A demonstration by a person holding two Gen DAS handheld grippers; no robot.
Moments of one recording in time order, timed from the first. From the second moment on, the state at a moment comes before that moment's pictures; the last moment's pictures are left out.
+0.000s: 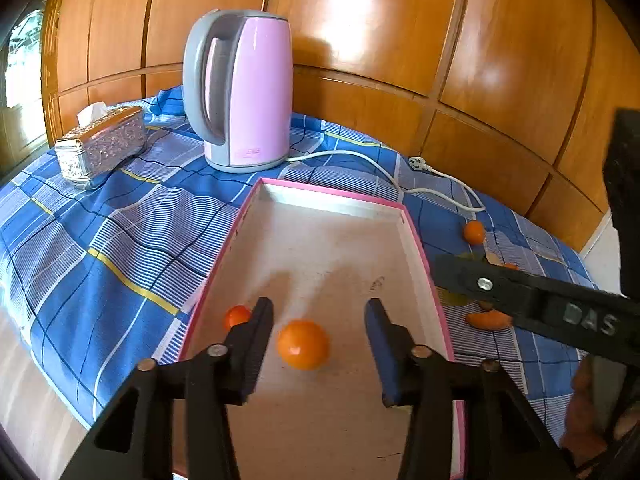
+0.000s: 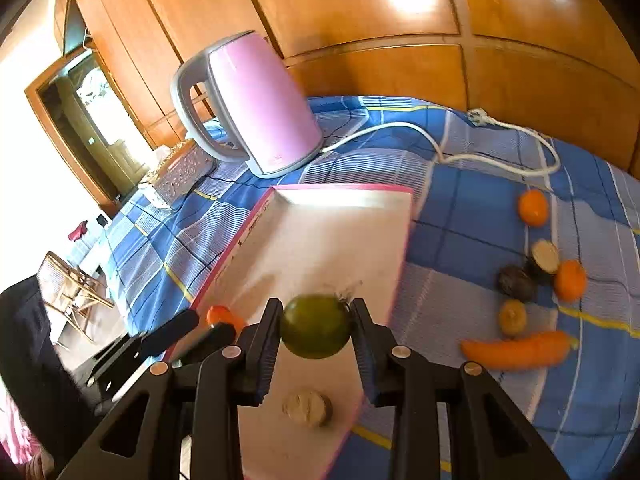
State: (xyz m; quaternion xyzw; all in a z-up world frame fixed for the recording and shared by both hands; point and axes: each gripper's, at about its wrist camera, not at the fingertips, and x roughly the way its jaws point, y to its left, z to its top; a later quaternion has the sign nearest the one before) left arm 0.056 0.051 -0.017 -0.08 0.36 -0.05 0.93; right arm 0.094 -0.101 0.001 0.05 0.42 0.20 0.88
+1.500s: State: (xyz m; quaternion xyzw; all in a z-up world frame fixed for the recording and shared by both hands) left arm 0.028 -0.020 -0.016 -0.02 0.37 -0.11 0.92; right arm 0.035 -0.220 -0.043 0.14 0.44 0.02 0.89
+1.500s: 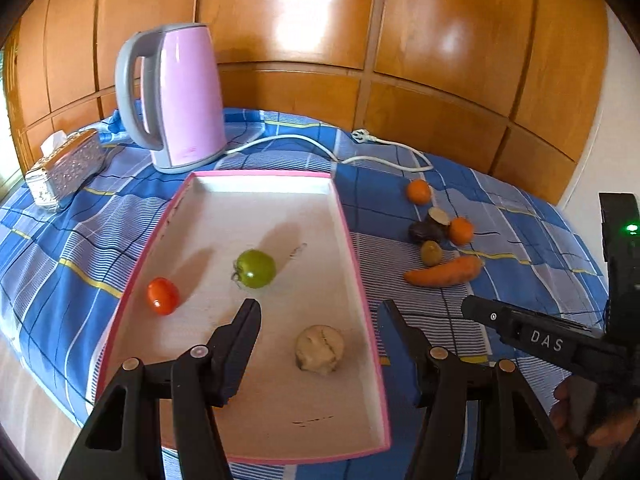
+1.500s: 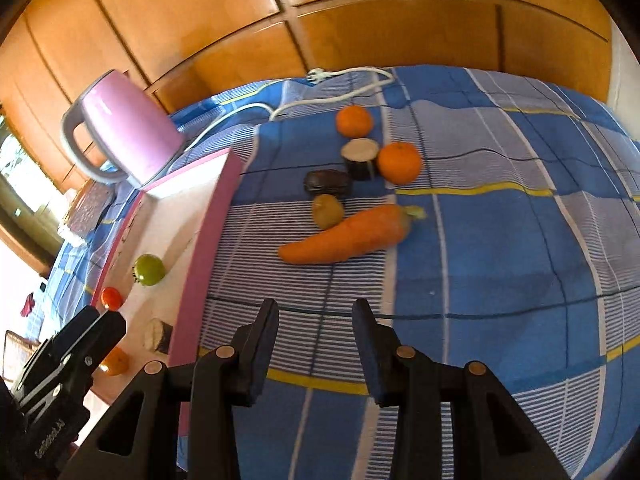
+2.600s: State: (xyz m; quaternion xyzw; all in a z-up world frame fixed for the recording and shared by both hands) left arm 0.042 -0.049 -0.030 -0.01 0.38 -0.16 0.91; right arm 0.090 -0.267 -0.062 0.24 0.44 -0.02 0.86
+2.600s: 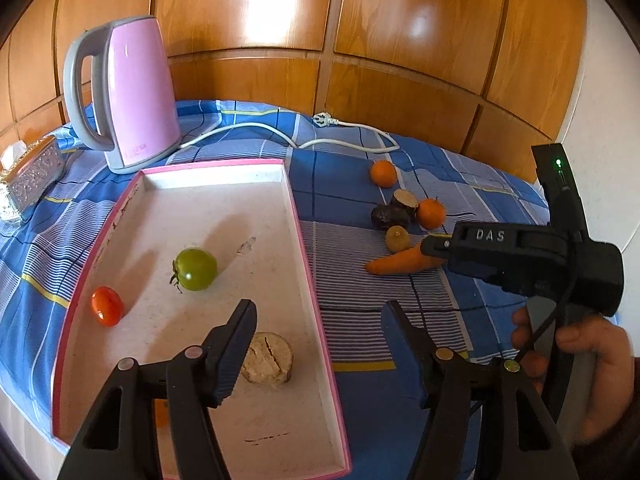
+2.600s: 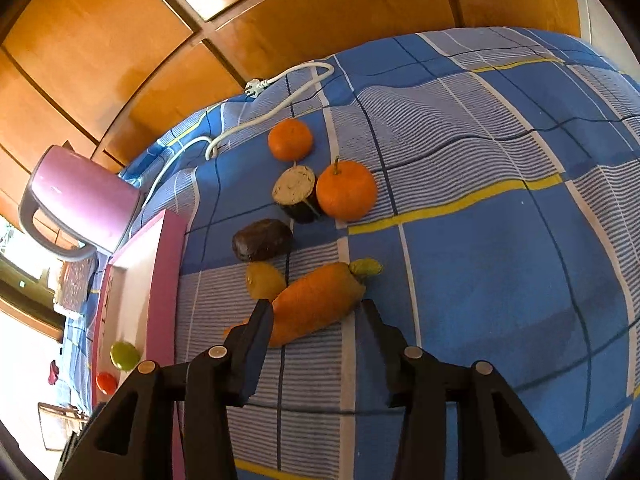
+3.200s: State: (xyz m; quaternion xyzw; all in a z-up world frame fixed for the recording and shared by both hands) left arm 0.056 -0.047 -0.037 -0.03 0.40 -0.17 0.90; right arm 0.119 -0.273 -0.066 0.26 0.43 -0.03 0.86
